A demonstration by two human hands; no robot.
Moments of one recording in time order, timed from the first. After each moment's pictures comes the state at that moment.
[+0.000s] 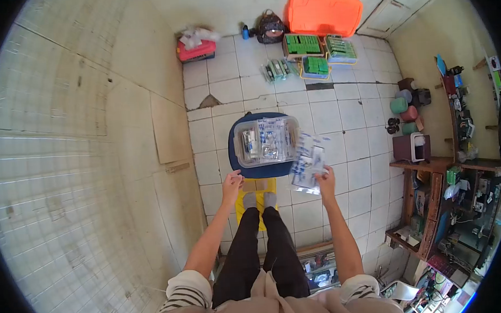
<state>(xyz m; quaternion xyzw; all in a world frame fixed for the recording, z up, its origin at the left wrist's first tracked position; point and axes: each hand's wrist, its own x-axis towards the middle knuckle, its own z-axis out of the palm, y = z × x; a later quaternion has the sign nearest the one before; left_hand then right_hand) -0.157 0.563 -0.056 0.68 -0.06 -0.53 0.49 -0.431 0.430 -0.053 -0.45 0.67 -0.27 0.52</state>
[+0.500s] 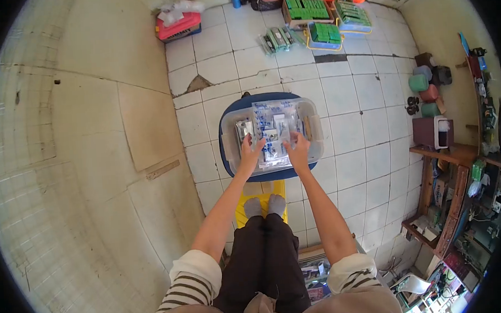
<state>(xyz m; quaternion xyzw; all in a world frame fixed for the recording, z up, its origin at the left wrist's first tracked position) -0.161 0.444 -0.296 0.73 -0.20 -0.48 0.44 -0.307 0.380 -0.281 -0.65 0.62 -0.22 0.38</state>
